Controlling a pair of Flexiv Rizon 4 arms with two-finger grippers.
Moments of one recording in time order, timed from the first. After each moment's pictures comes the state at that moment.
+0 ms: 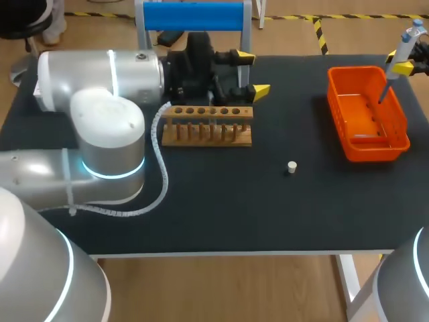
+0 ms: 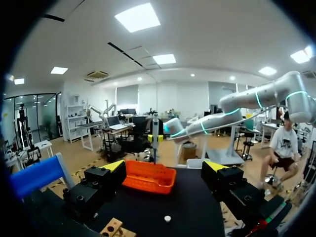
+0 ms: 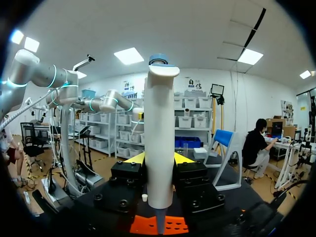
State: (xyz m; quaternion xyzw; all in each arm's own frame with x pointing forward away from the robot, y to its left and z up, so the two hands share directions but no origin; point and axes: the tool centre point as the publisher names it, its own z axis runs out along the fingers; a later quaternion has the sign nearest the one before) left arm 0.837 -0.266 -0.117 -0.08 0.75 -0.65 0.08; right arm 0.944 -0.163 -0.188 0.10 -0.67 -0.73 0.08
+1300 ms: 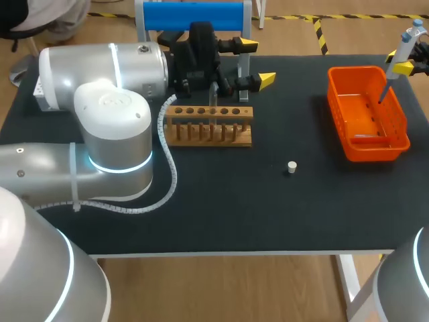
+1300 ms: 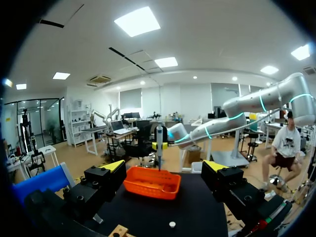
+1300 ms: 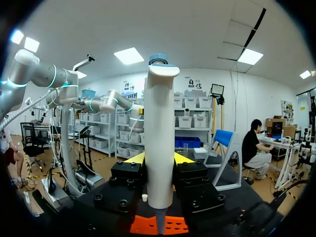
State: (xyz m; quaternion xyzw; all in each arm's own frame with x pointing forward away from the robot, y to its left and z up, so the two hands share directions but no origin) left arm 0.843 -0.274 -0.096 -0.09 0.74 -0.66 0.10; right arm 0.944 -0.163 -0.188 0.10 -0.67 -0.73 0.08
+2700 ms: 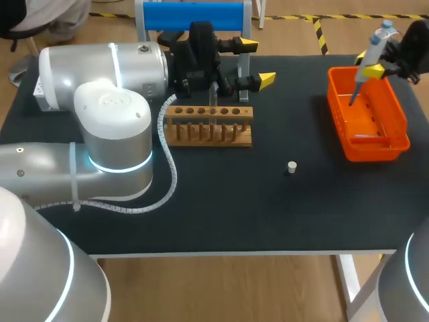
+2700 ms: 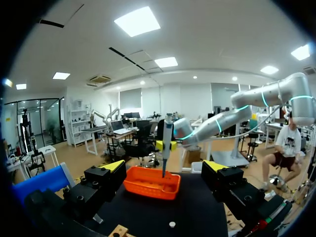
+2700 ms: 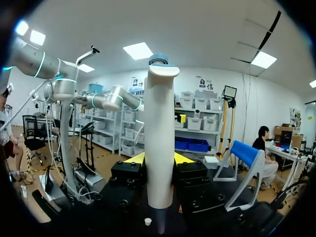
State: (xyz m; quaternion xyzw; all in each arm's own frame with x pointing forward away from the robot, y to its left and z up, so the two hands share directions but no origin) left arm 0.843 -0.274 -0.096 -0.09 0.74 -0.66 0.10; right arm 0.886 -0.061 -0.148 0.14 -0.67 -0.72 0.08
